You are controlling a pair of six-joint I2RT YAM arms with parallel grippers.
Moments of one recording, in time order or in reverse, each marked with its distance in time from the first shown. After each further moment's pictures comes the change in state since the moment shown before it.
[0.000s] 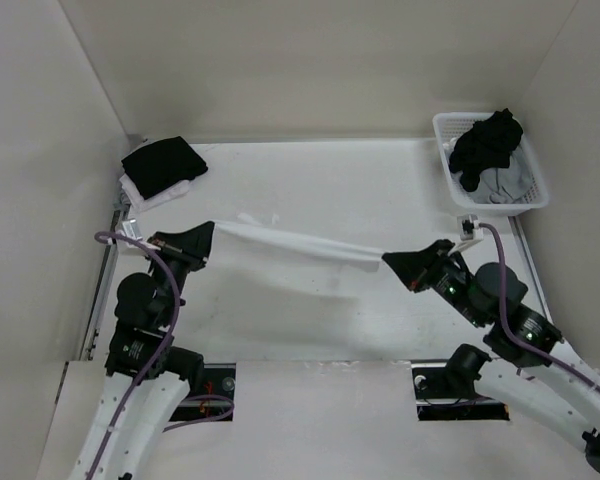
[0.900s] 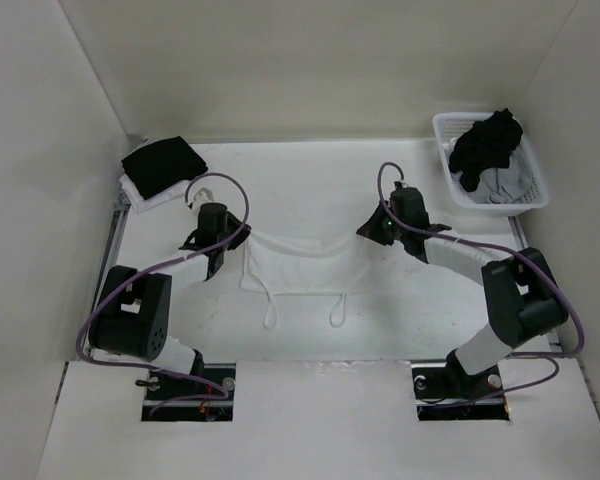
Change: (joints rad) left arm 0.038 1.091 0.050 0.319 0.040 -0.003; right arm -0.372 1.048 0.143 0.280 -0.266 0.025
